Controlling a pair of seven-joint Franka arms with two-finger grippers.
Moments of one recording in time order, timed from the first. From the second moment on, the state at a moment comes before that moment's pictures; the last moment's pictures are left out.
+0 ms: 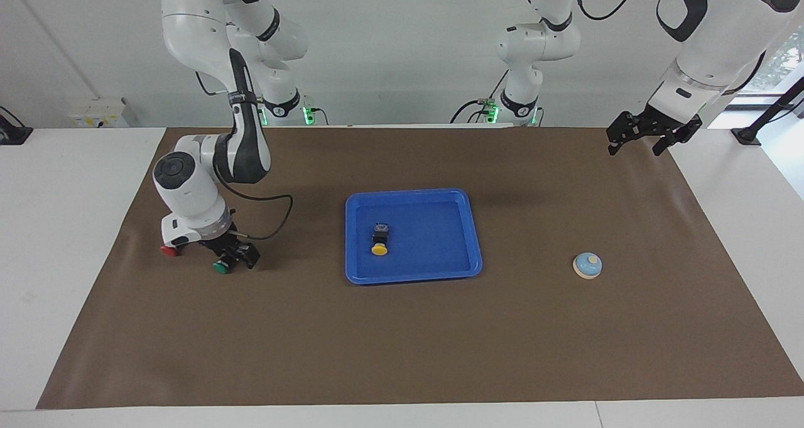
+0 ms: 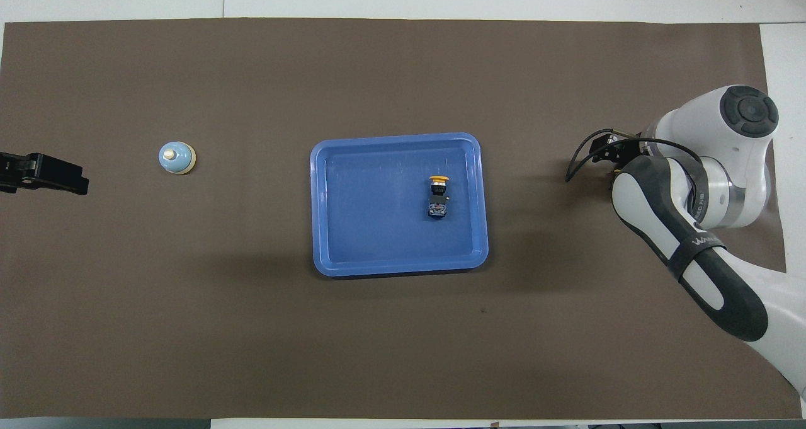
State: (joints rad) left arm 0.01 -0.02 -0.02 -1.66 0.00 1.57 0.09; right arm -0.07 0.34 0.04 -1.97 -0.05 2.33 0.40
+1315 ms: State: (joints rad) left arm 0.01 -0.02 -0.02 -1.66 0.00 1.57 0.09; right arm -0.07 0.34 0.04 -2.00 -0.05 2.36 0.40
